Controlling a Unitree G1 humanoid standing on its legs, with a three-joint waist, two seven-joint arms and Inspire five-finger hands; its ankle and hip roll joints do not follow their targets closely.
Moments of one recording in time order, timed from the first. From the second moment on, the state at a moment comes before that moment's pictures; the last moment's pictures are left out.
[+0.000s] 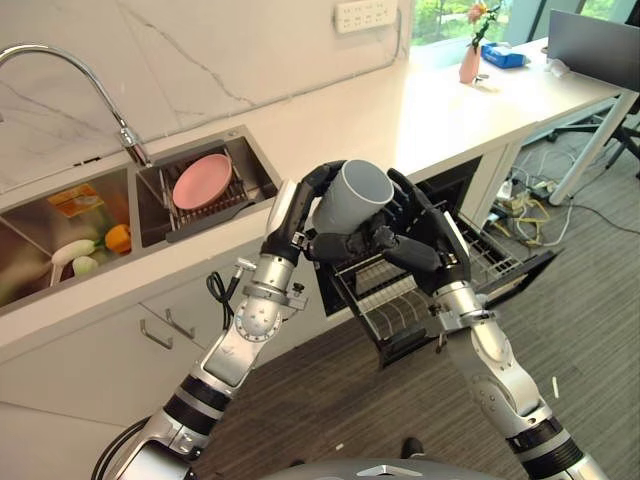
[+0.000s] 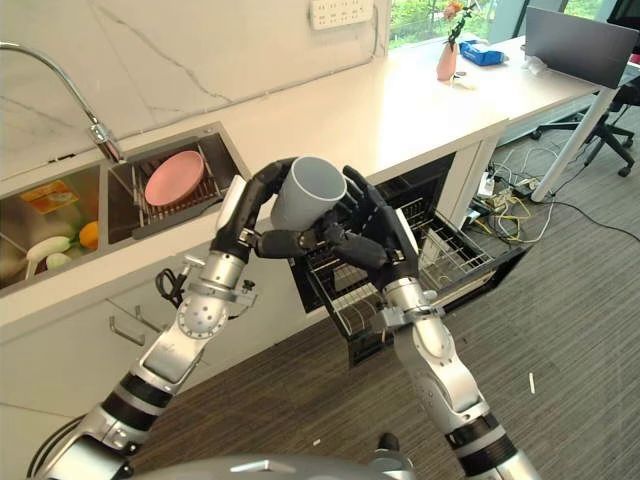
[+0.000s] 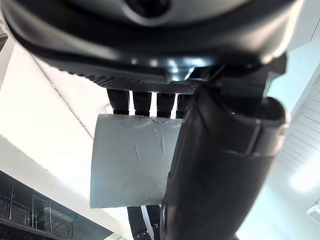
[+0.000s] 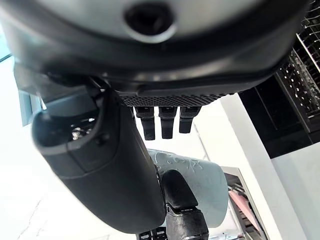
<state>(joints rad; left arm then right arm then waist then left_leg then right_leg) -0.25 0.37 -0.42 -0.05 0.09 -0.15 0.30 -0.05 -0.42 0.34 -0.16 0.67 -0.22 -0.09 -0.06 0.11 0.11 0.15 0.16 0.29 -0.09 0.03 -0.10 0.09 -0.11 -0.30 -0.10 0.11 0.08</state>
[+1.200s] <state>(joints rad) -0.16 0.24 -0.46 0.10 -0.21 -0.13 0.26 -0.02 -0.27 0.37 -0.16 1.04 -0.25 -0.14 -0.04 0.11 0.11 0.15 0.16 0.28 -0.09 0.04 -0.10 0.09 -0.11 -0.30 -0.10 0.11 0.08</state>
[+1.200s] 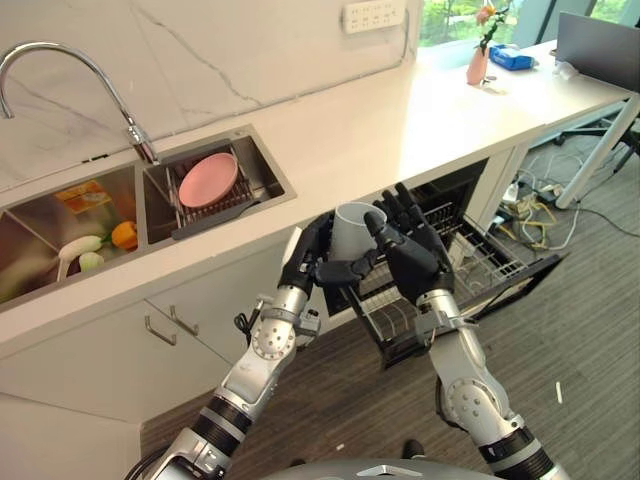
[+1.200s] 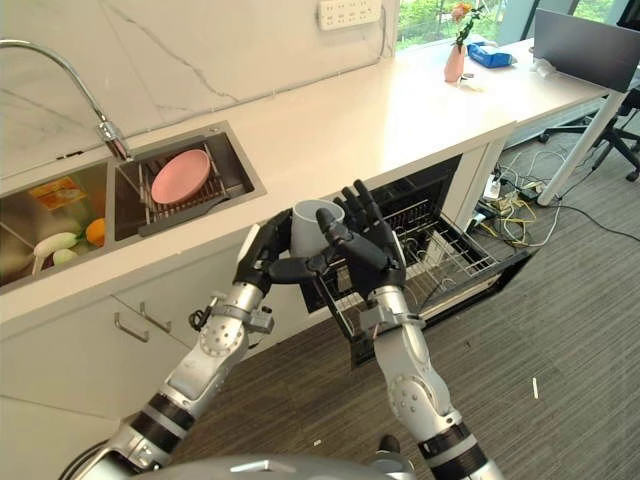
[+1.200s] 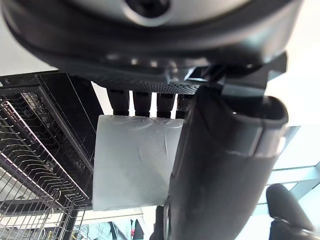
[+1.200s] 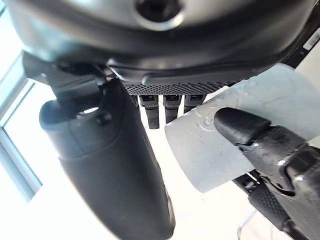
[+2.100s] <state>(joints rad) -0.16 0.35 -0.47 0.08 -0.08 -0.10 0.21 -0.03 -0.39 0.37 -0.16 0.79 -0.19 -0.11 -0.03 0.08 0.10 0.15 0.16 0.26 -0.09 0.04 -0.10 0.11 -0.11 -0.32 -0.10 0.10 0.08</state>
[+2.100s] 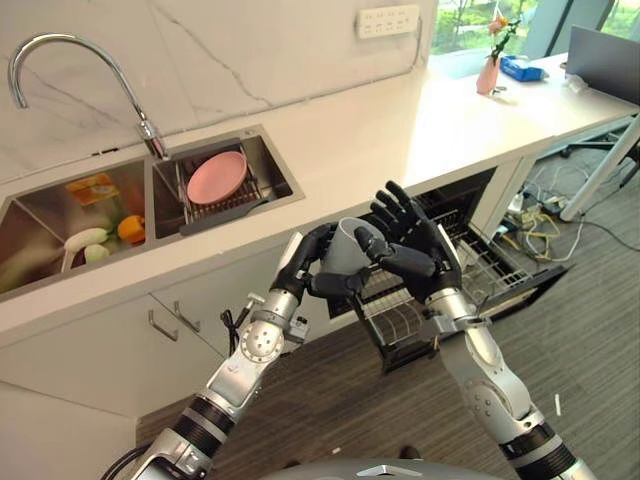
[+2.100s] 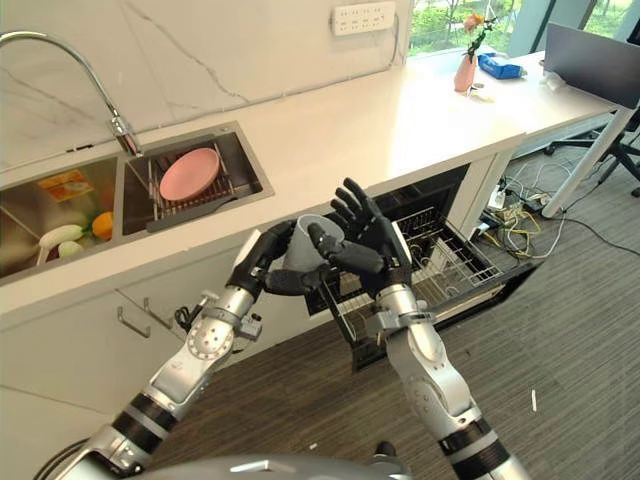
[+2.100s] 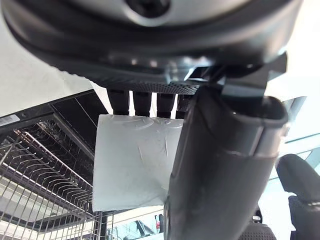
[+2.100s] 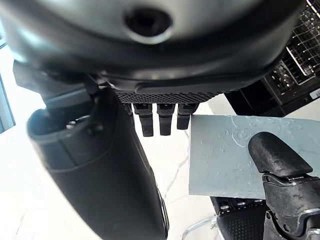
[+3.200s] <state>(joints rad) -0.18 0.48 -0.50 -0.01 0.21 -0.08 0.16 -0.03 -0.49 0.35 -0.13 0.74 -0.11 -0.05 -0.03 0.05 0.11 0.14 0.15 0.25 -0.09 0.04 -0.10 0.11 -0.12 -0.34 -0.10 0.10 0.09</state>
